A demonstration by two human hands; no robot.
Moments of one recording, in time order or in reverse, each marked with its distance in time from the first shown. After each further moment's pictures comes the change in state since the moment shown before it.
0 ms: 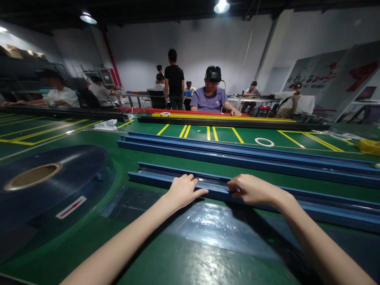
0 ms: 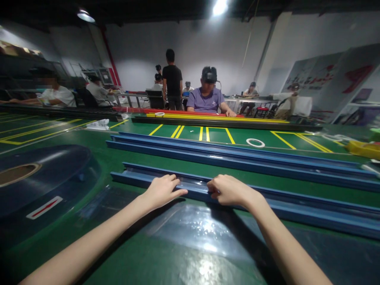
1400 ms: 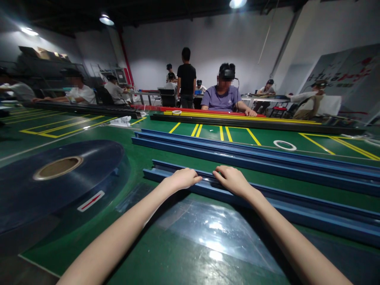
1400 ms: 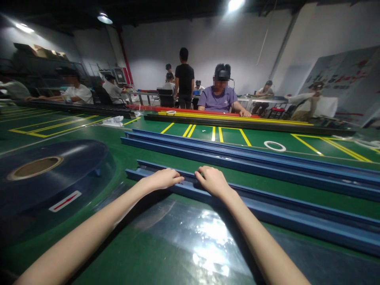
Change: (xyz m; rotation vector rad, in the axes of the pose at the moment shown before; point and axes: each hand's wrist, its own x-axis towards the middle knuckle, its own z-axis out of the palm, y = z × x) left_hand 0.019 -0.057 -0.020 -0.163 -0.390 -0.144; right_hand 0.097 -0.032 0.028 0.048 0.358 0.189
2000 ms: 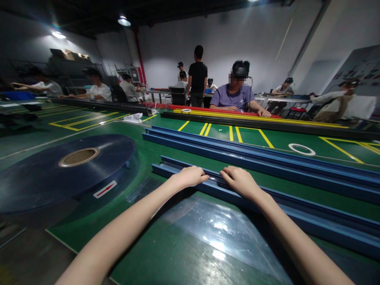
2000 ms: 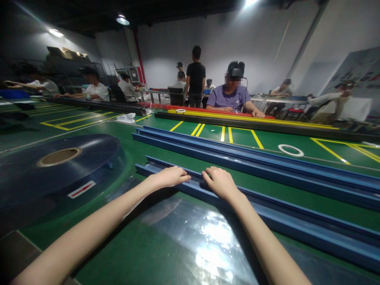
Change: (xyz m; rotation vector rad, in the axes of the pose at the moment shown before) left_hand -0.003 0.002 0.000 -0.019 0.034 -0.026; right_hand 0.002 0.000 -0.001 -0.037 -0.021 -0.017
